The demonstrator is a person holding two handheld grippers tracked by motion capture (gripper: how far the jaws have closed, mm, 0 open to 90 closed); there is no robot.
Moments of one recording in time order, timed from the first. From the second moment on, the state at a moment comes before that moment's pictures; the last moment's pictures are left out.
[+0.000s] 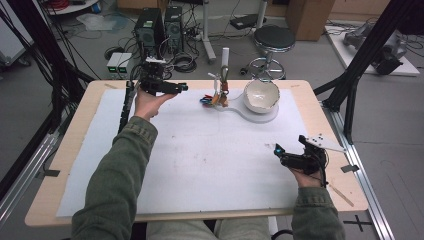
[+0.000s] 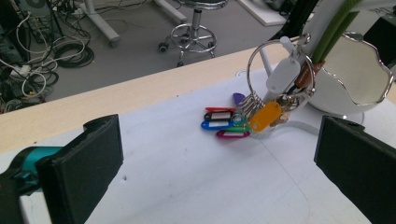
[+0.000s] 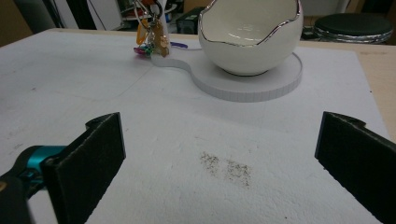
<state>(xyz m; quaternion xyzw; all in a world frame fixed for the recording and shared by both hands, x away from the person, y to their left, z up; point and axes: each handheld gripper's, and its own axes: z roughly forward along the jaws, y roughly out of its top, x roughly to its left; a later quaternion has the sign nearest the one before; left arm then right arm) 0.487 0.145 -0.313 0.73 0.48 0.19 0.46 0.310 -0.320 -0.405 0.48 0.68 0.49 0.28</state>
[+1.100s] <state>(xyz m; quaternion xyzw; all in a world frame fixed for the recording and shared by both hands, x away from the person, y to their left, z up) 0.421 0.197 -0.349 0.70 0.49 0.22 0.47 0.309 -0.320 -0.404 0.48 0.67 0.49 0.28</state>
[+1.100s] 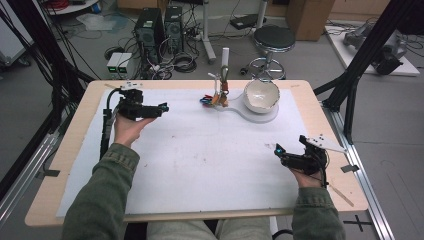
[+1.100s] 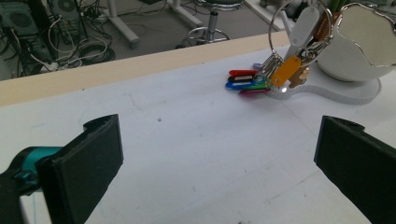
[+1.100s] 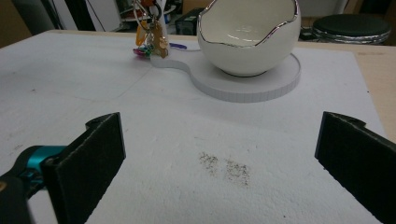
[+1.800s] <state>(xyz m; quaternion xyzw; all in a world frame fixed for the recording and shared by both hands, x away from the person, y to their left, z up) 0.370 0.247 -0.377 0.65 0.52 0.28 0.48 0.307 -0.323 -0.405 0.48 0.67 0.49 0.28</state>
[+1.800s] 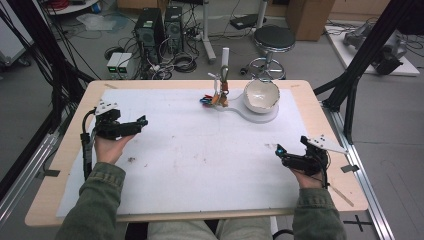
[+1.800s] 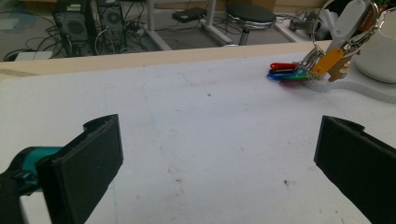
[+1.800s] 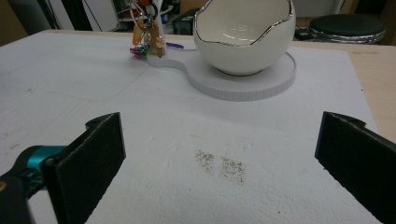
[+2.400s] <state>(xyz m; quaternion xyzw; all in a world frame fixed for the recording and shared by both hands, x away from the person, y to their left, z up) 0.325 0.282 -0.397 0.61 0.53 0.34 0.48 0.304 -0.324 -0.404 0.48 0.67 0.49 0.28</state>
